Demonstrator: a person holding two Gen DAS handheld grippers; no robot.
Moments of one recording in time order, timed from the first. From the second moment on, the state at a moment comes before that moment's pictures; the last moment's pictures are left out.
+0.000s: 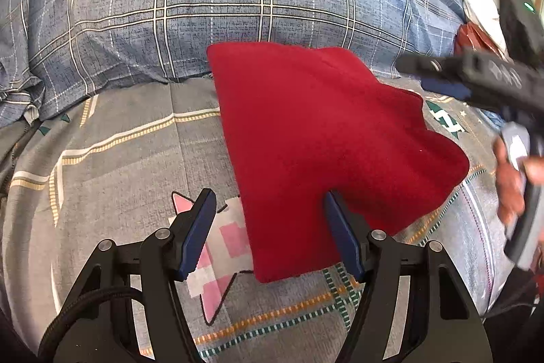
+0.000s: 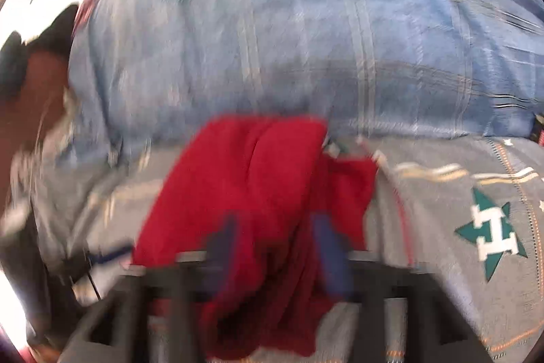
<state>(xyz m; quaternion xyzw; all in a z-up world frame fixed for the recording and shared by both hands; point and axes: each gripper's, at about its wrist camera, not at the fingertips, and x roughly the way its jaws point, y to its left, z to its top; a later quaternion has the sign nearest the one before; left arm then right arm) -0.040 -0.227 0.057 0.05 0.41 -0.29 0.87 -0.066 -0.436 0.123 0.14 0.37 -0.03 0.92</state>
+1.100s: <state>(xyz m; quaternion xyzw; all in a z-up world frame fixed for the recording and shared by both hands) -0.036 -0.229 0.054 0.05 0.40 -0.29 0.86 -0.046 -0.406 0.132 0.08 0.40 -0.02 0.91</state>
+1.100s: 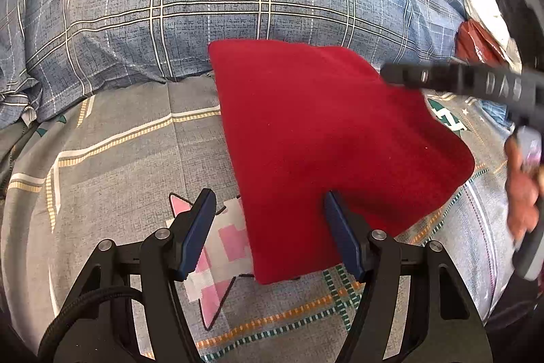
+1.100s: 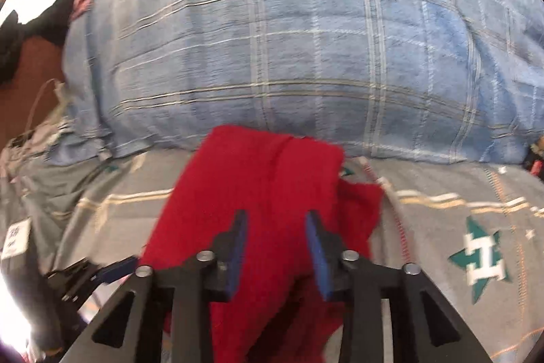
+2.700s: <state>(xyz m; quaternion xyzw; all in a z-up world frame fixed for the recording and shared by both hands) -0.082 -0.159 0.049 -0.06 0.52 -0.35 0.77 -0.124 -0.375 0.090 0.16 0.40 0.08 0.90</state>
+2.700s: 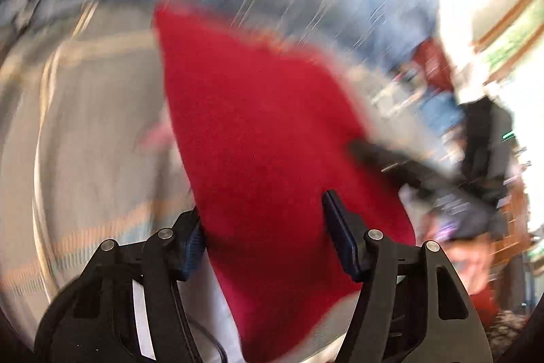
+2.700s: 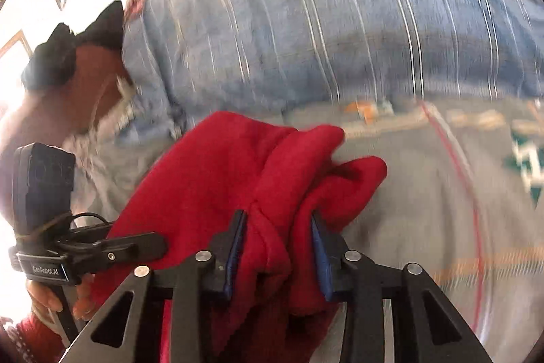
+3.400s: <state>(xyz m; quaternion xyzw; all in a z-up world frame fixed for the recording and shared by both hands) -0.108 -0.147 0.083 -0.03 0.43 -0.28 0.86 -0.133 -0.363 0.106 0.13 0.39 0.03 0.91</state>
